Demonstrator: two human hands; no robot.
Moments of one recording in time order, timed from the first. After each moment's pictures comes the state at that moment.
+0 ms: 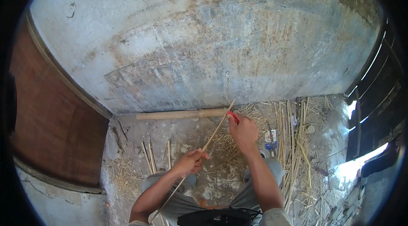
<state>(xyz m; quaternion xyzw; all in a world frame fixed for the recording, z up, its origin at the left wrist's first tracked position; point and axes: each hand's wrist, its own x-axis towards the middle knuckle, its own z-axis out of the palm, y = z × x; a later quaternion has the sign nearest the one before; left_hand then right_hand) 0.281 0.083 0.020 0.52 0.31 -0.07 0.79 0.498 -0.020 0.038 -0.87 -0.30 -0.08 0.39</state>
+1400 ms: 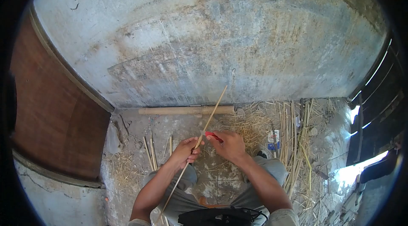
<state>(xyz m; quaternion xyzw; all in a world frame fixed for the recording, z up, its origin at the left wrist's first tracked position) 0.286 0.109 0.036 0.45 0.35 0.03 0.82 0.447 -0.015 0.022 -0.72 -0.53 0.02 0.44</state>
